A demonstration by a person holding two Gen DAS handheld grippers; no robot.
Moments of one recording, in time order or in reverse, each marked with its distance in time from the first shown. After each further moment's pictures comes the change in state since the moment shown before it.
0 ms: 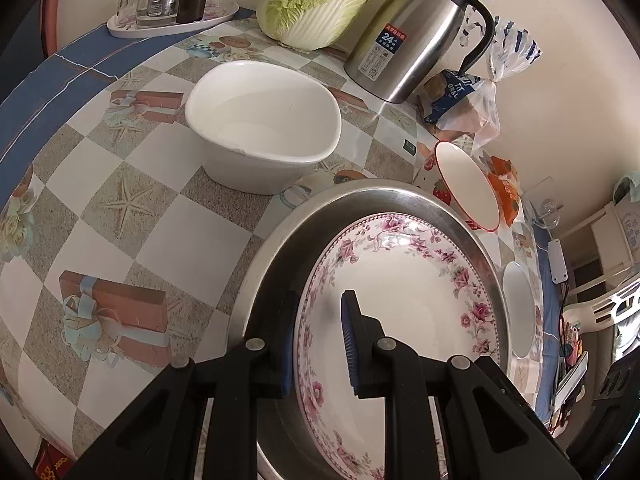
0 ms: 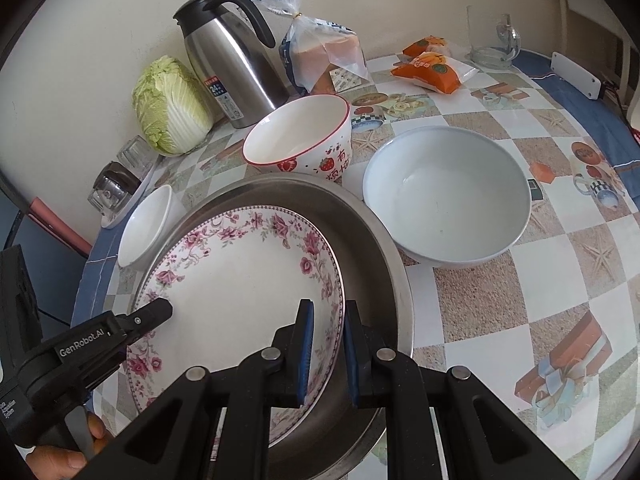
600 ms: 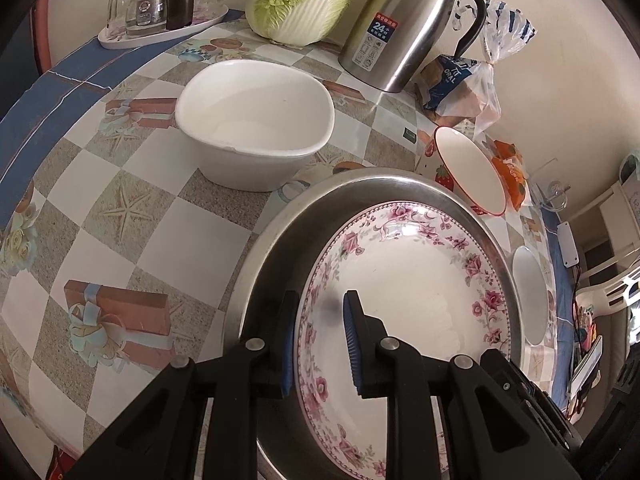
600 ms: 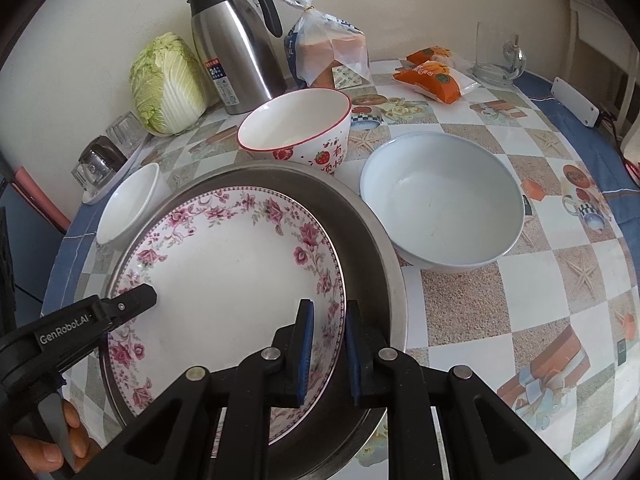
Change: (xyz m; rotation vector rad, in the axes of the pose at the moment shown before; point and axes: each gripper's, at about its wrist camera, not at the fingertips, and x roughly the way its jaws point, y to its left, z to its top) left arm 0.005 -0.009 0.000 0.071 0.014 0.051; right arm 0.003 0.011 -0.003 -0.097 0.002 -0.101
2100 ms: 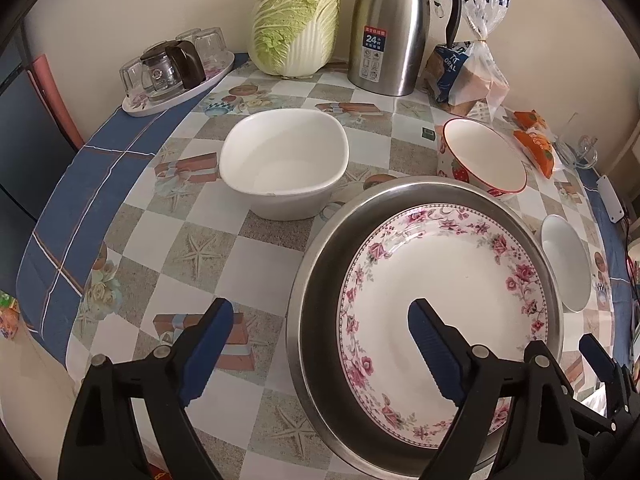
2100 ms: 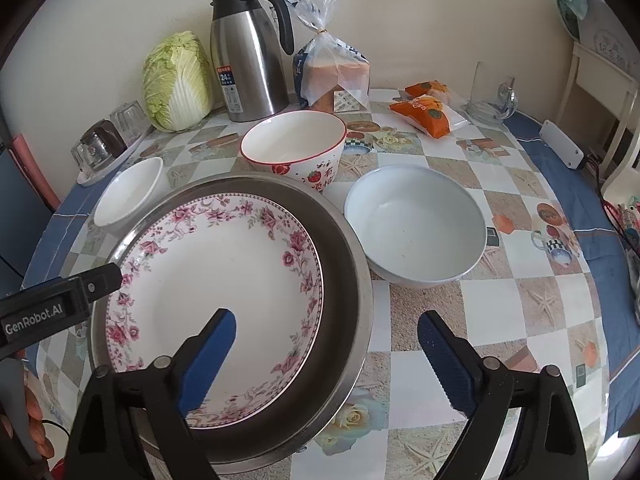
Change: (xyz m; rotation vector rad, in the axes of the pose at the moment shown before) left arm -0.038 -0.018 0.002 0.181 -0.044 0.252; right arm -0.026 0.002 -0.004 -0.100 -0.062 -0.078
